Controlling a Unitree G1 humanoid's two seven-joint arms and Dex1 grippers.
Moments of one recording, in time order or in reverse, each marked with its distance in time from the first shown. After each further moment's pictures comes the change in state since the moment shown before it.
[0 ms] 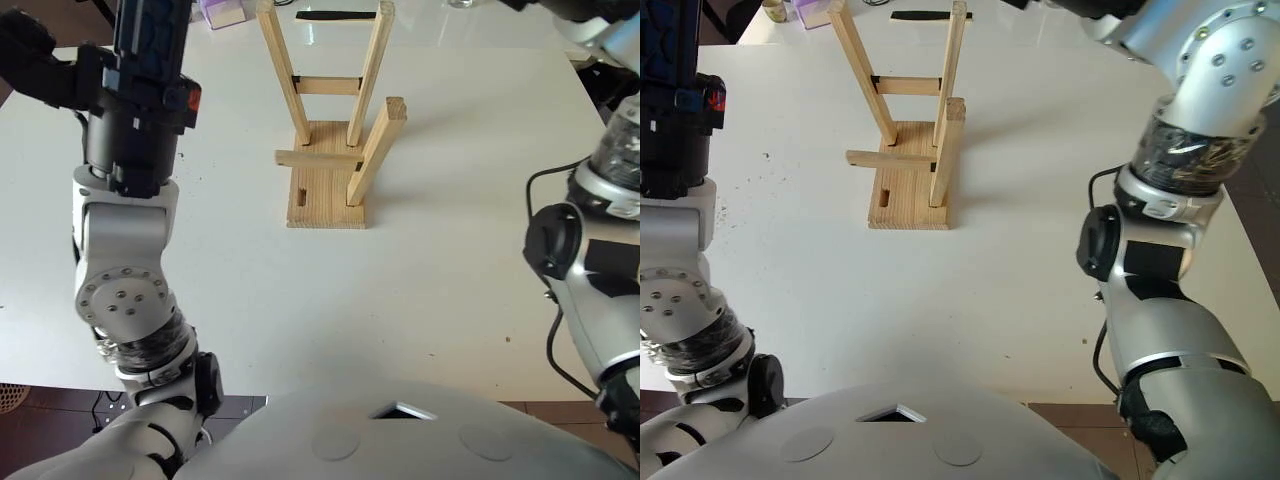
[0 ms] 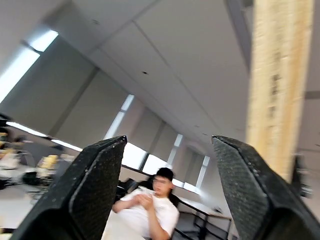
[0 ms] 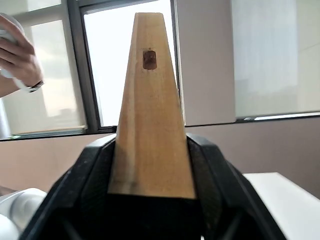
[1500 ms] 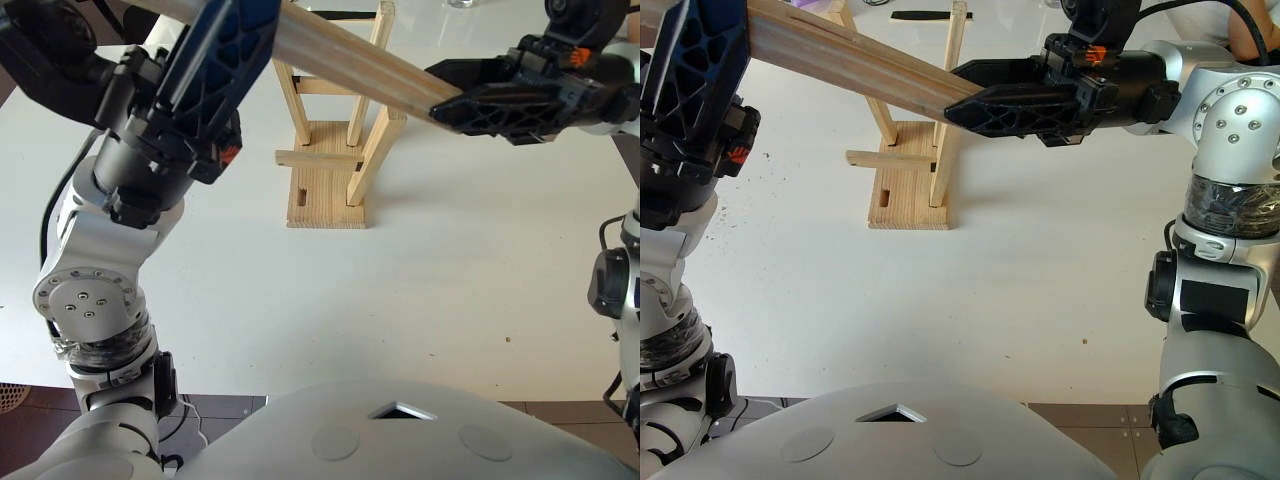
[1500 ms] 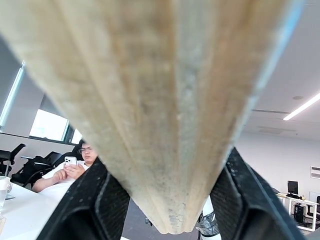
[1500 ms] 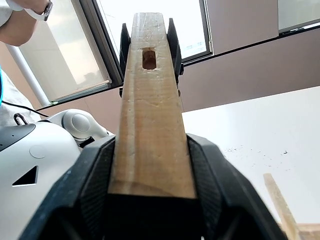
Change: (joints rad) left arm -0.024 0.178 -0.078 0.009 -0.200 0.043 -0.167; right arm 0.243 -0.232 0.191 -0.098 -0.105 -0.013 0.370
